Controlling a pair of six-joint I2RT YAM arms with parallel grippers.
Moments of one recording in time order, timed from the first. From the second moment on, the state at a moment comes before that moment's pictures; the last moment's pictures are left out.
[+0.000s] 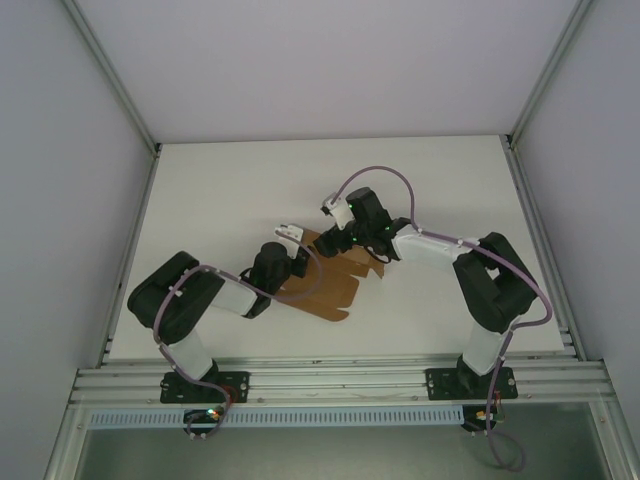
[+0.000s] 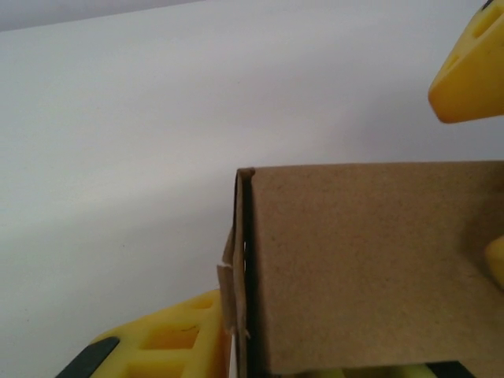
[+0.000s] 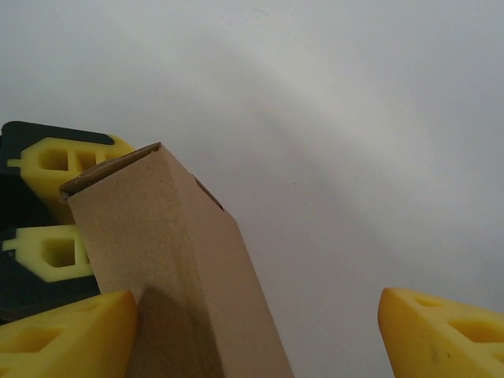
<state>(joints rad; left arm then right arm) -0.71 1.71 0.46 0.88 -0.17 -0.14 0.58 1.77 1.09 -0.04 -0.24 -0.02</state>
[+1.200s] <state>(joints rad) -0.73 1.33 0.49 0.47 -0.43 -0.28 0.56 1.33 0.87 -0.16 0.13 0.19</state>
